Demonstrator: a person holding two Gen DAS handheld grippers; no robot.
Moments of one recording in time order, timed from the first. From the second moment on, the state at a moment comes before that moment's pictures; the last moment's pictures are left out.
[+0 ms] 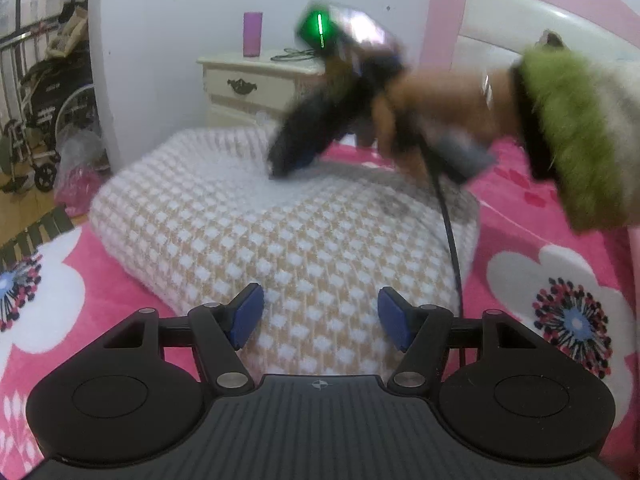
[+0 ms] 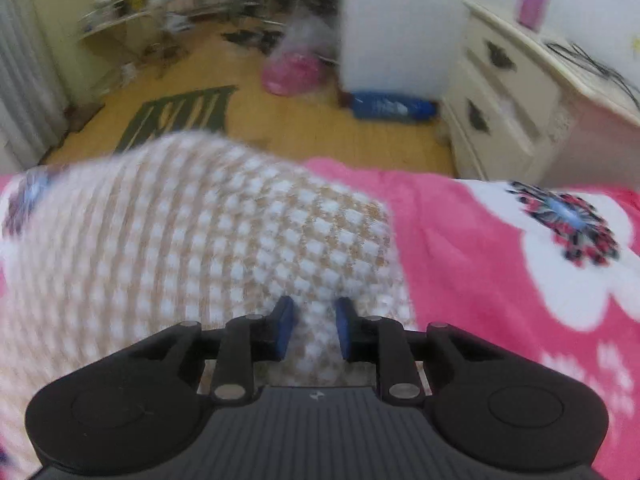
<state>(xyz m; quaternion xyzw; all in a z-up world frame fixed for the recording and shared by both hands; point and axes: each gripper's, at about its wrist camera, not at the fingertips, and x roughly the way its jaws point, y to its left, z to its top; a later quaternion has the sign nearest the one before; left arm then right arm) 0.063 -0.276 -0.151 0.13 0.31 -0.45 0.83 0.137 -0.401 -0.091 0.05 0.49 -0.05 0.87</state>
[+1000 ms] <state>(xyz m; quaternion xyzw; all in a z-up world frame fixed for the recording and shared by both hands) 0.099 -0.188 -0.137 -0.03 0.42 -0.32 0.85 0.077 -0.330 -0.071 0.04 0.46 0.05 0.88</state>
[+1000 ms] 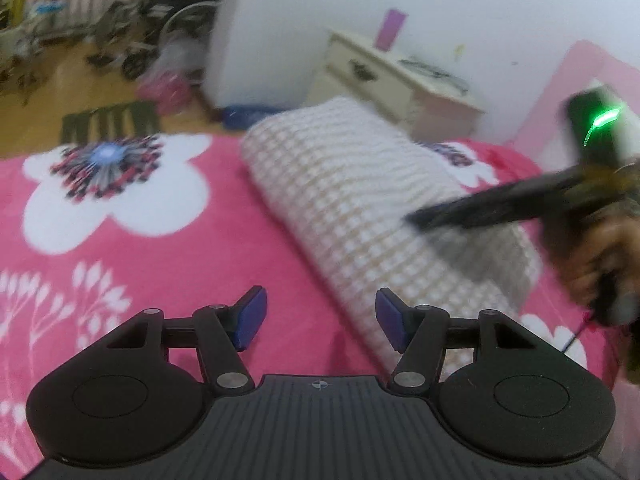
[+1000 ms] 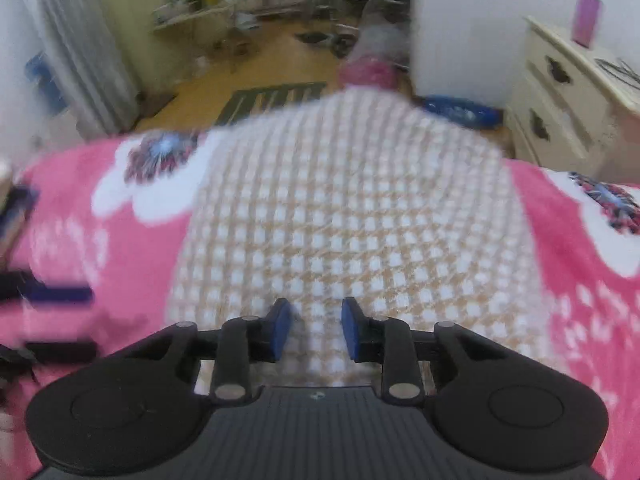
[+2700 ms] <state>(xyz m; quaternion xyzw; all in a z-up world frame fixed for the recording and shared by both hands) 0.185 -0.263 -0.222 -0.23 0.55 -0.41 0.69 0.118 -0.546 -0.212 0.44 0.47 0.26 0.72</state>
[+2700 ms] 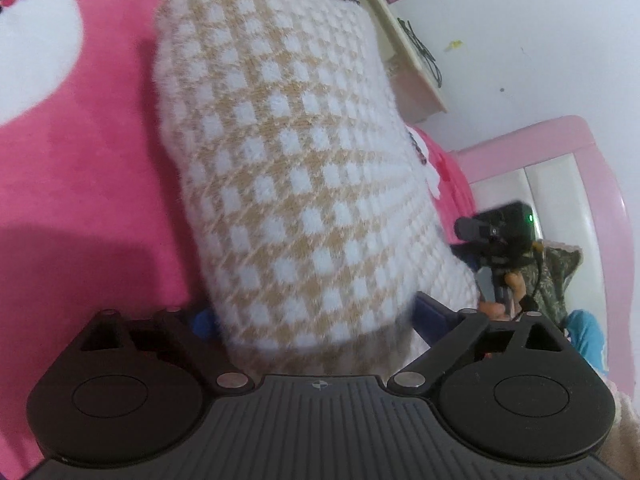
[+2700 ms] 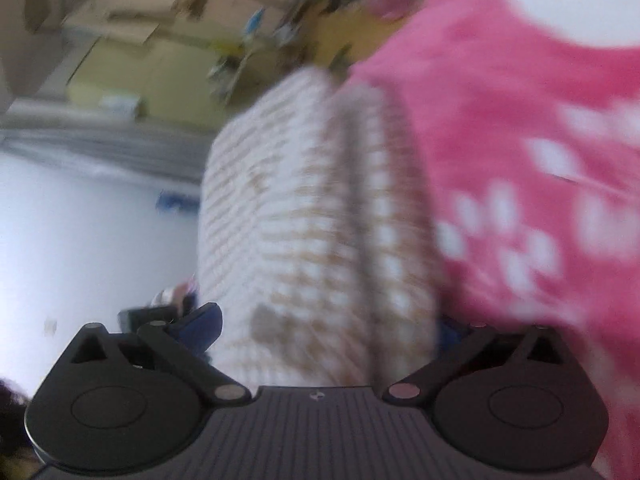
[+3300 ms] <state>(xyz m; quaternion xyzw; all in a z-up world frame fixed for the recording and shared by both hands) 0.164 -0.266 -0.180 -0.22 0.55 -0.40 0.70 0.073 -0.490 -0.152 0.44 0.39 0.30 0.75</state>
